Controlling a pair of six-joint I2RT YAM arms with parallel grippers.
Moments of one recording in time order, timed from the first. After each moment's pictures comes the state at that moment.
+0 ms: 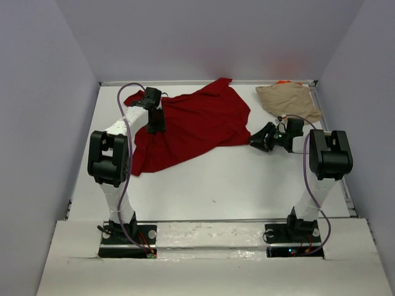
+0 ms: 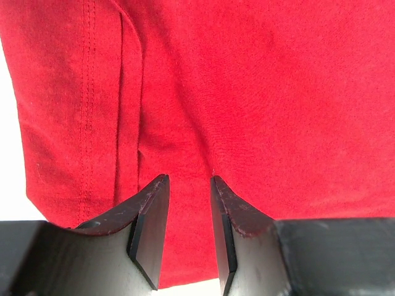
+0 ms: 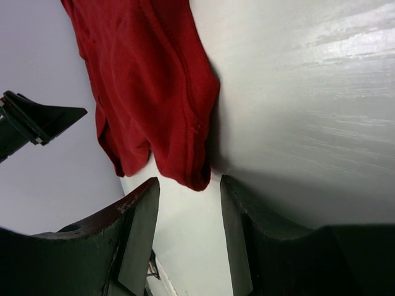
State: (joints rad) left arm -0.23 1.89 1.45 -0.65 -0.07 -0.32; right arm -0.09 1.93 0.86 0.32 -0.87 0.78
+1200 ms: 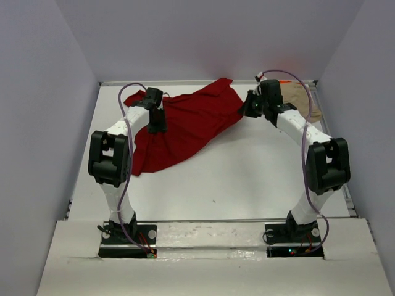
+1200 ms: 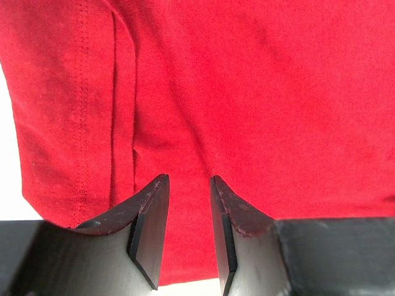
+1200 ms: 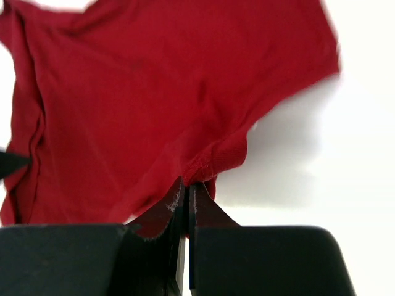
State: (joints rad) left arm -0.24 1.89 1.45 -0.64 -0.07 -0.32; right arm 0.25 1.75 1.34 -0.20 -0.24 0.41
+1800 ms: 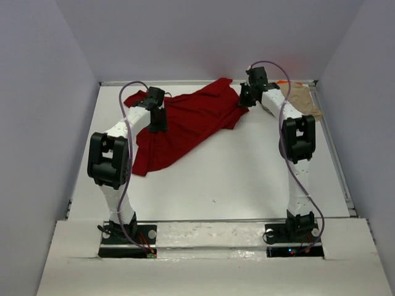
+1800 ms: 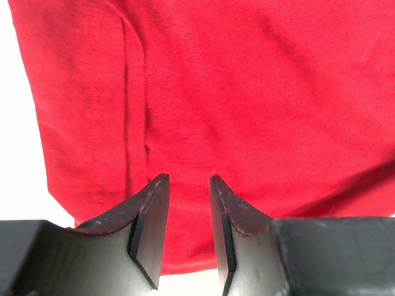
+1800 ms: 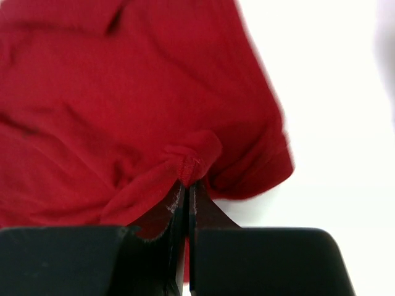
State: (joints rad) left arm -0.27 1.87 1.45 -0.65 -0.11 -0.30; right arm 0.21 2.32 2.04 -0.56 -0.13 0.31
